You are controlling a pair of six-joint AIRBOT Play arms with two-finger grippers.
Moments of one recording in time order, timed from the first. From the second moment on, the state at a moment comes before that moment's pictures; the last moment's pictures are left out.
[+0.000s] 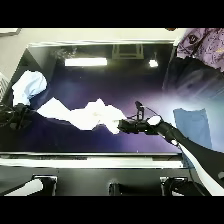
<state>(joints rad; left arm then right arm) 0.56 -1.30 0.93 0.99 -0.99 -1.68 0.39 -1.36 0.73 -0.46 0.67 1.24</state>
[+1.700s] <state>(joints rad) 0.51 -0.81 1.55 0.94 -1.34 -1.70 0.39 -0.77 1.69 -1.56 1.09 1.69</state>
